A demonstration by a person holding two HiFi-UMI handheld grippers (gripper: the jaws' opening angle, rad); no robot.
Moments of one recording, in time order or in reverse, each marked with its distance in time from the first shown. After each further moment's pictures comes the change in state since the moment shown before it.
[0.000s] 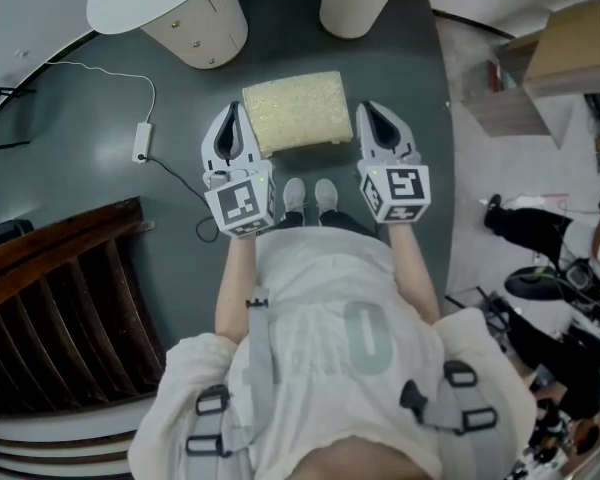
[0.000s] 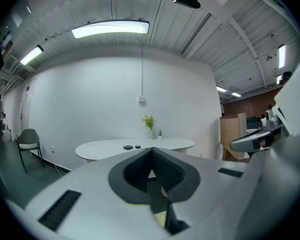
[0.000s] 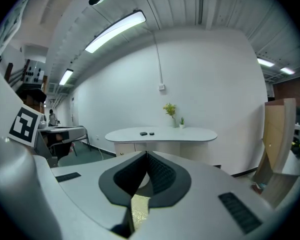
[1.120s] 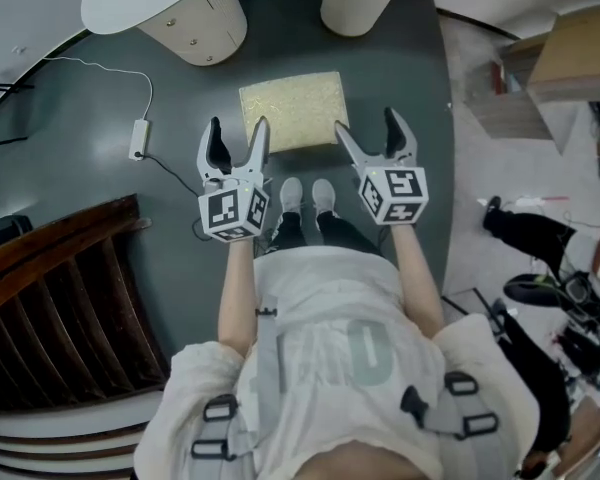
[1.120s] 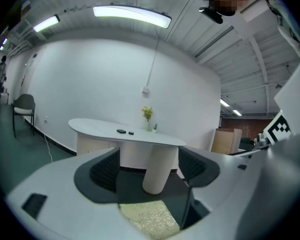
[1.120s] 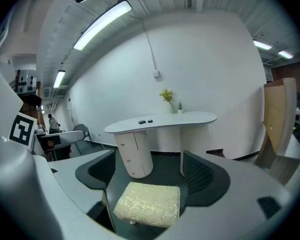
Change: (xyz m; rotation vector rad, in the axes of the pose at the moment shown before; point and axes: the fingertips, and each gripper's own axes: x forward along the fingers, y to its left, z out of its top) left arm 0.013 -0.014 -0.056 -0.247 0.053 -0.090; right arm 0.021 -0.022 -0.048 0.089 0.120 0.023
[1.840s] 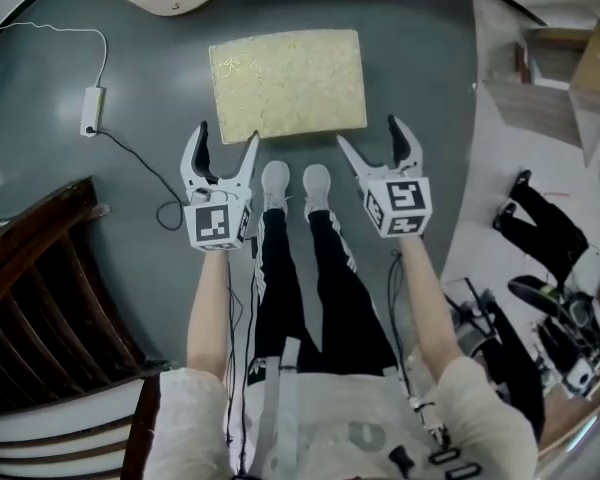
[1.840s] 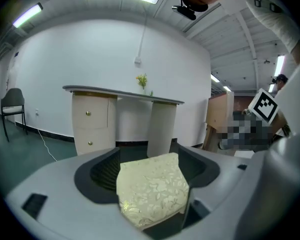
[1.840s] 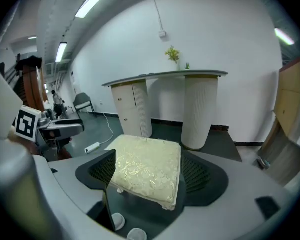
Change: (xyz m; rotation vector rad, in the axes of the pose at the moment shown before) left arm 0.070 0.067 -0.300 0.159 0.191 -0.058; right arm 0.130 -0.058 -0.277 -0.089 0.255 0.048
